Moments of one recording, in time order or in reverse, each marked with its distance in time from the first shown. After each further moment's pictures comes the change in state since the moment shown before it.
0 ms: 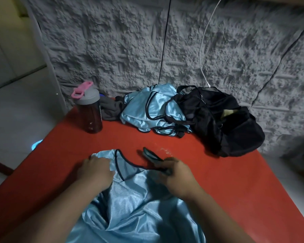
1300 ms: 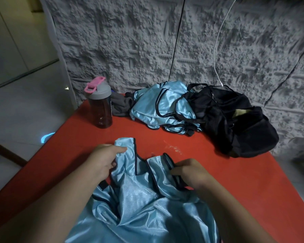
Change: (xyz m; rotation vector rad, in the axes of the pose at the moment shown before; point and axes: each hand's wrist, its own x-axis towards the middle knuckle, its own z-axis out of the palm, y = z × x) left_hand 0.017 0.003 -0.015 -1.469 -0.097 -0.294; right_hand 0.001 -0.017 -0.014 0.540 -0.116 0.368
